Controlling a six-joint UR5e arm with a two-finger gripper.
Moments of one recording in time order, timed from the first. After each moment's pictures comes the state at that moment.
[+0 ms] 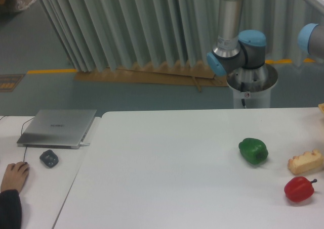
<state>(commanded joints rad) 2.74 -1.80 -1.61 -1.18 1.57 1.85</state>
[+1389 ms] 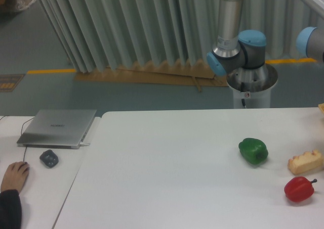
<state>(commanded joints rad) 2.74 -1.81 -1.62 -1.15 1.57 1.85</state>
